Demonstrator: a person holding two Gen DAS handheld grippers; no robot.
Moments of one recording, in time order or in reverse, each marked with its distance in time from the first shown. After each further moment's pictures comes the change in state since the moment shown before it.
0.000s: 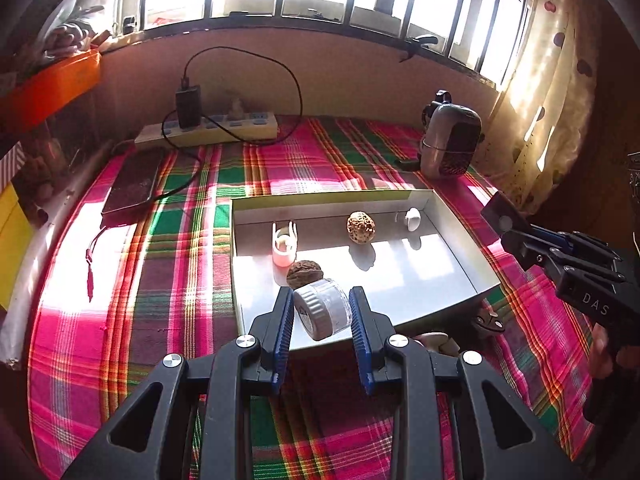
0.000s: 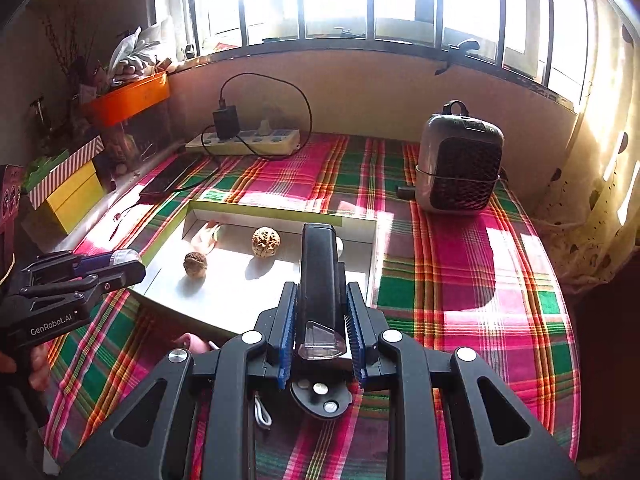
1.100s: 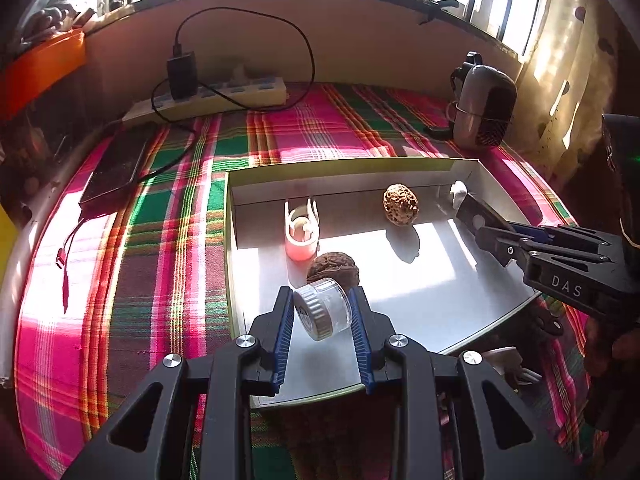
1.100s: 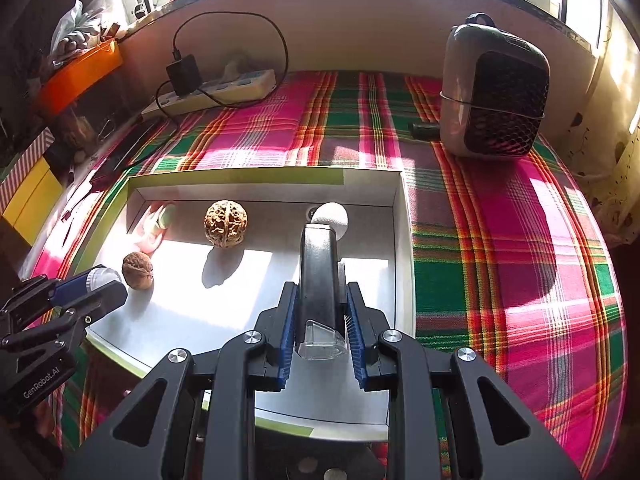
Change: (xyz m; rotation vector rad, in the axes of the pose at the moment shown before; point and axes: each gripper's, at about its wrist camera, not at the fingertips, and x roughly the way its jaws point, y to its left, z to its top) left arm 0.057 0.008 0.003 0.021 0.082 0.045; right arm 0.098 -0.004 0.004 0.085 0.189 -0.013
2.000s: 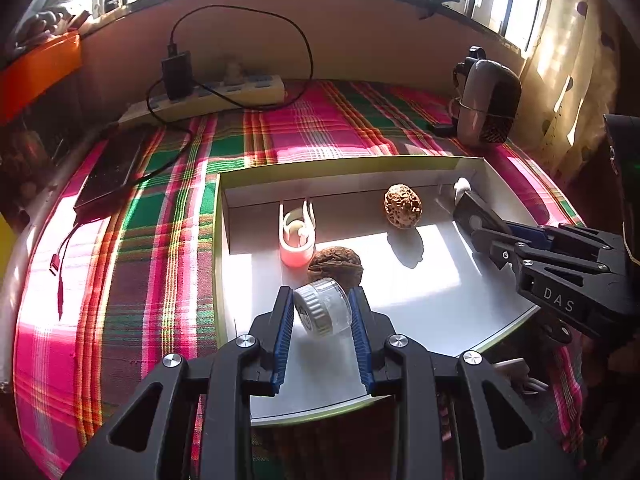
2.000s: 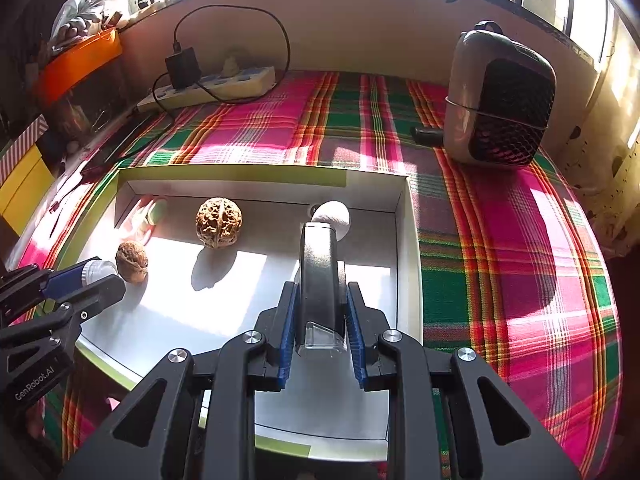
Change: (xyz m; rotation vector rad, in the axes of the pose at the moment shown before) left arm 0.009 -0.006 0.003 0.013 0.005 0.020; right arm 0.008 0.006 -0.001 -0.042 -0.017 -0.035
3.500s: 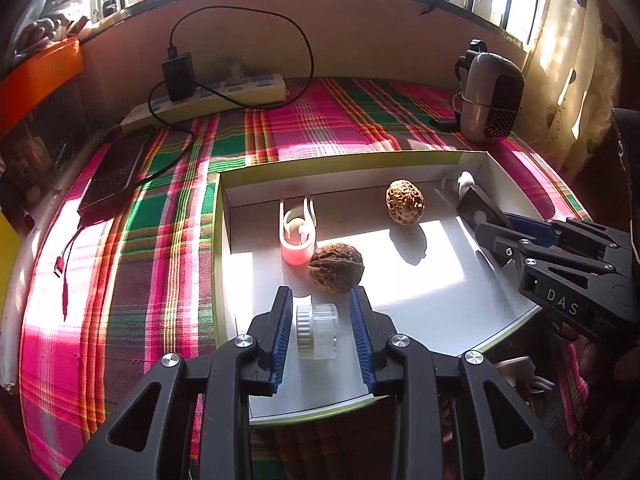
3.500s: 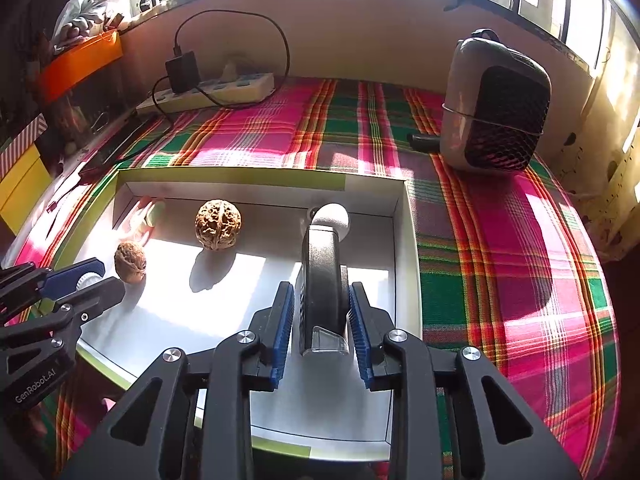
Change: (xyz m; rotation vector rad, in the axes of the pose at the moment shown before) left arm 0.002 -0.002 -0.001 0.014 0.004 0.023; right arm -0.001 0.000 -0.002 -0.006 -0.030 -0.013
